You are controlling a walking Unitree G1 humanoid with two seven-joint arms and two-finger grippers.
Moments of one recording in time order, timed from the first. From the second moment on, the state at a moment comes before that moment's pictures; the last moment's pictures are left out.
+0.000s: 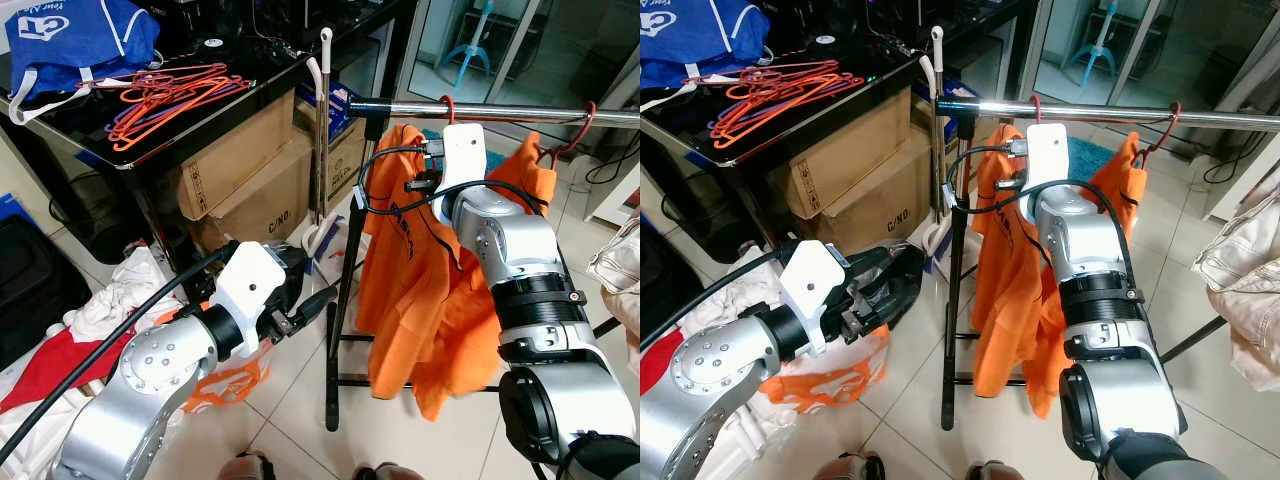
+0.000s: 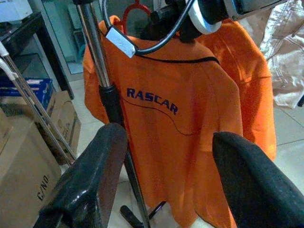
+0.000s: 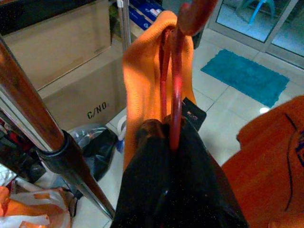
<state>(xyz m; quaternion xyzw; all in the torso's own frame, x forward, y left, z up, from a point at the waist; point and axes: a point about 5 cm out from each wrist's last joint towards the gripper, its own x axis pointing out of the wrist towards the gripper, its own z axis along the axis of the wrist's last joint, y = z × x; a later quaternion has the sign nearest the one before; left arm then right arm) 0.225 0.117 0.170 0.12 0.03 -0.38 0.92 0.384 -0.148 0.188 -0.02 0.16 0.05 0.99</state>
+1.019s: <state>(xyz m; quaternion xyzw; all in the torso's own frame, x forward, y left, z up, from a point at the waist) 0.260 0.121 0.166 0.08 -0.02 -0.26 0.96 0.310 -0.191 0.189 -0.08 0.05 0.08 0.99</state>
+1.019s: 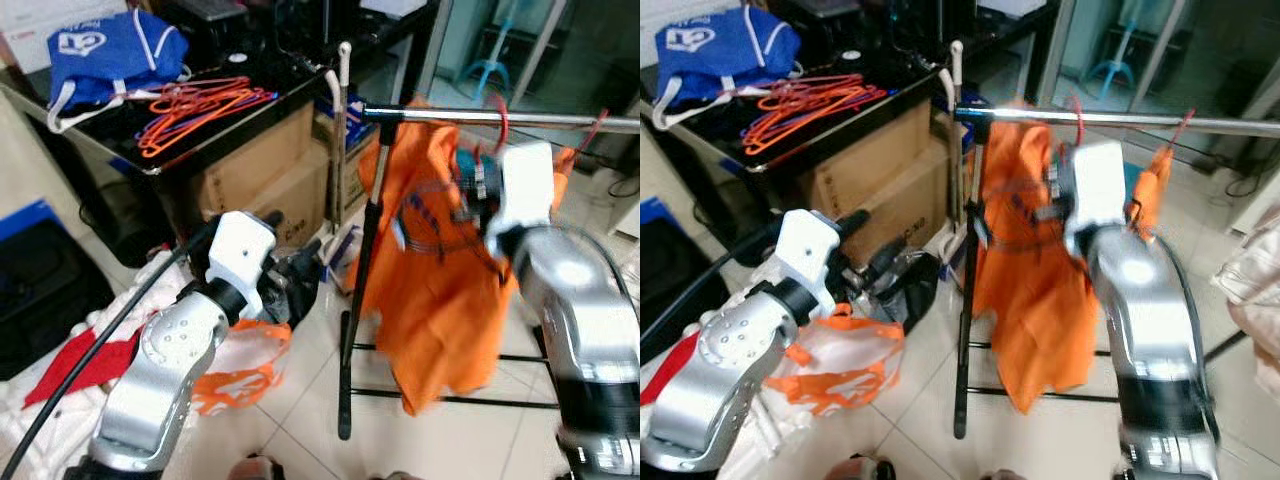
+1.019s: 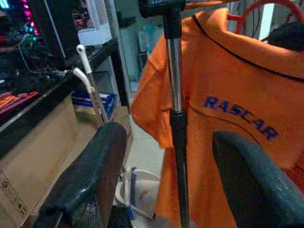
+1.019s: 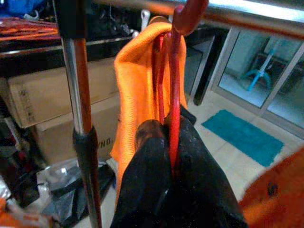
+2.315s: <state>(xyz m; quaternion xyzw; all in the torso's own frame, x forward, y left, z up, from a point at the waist) 0.259 0.121 0.151 0.09 0.01 -0.25 0.96 0.262 -0.170 0.140 -0.11 0.09 0.14 0.98</state>
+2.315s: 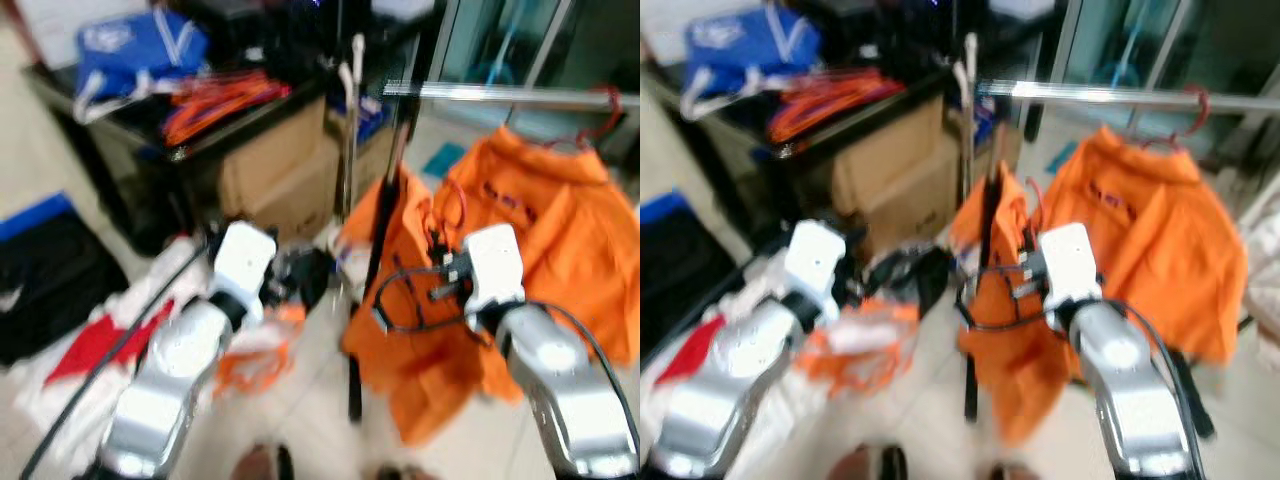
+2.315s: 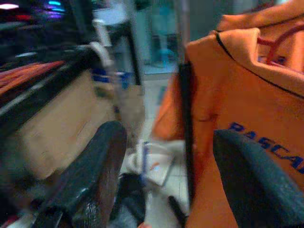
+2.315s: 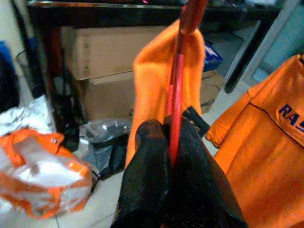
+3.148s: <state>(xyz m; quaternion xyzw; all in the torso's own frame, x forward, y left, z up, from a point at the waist) 0.276 0.127 0.179 0.04 0.00 -0.25 0.97 0.284 -0.151 0.181 -0.20 0.02 0.21 0.96</state>
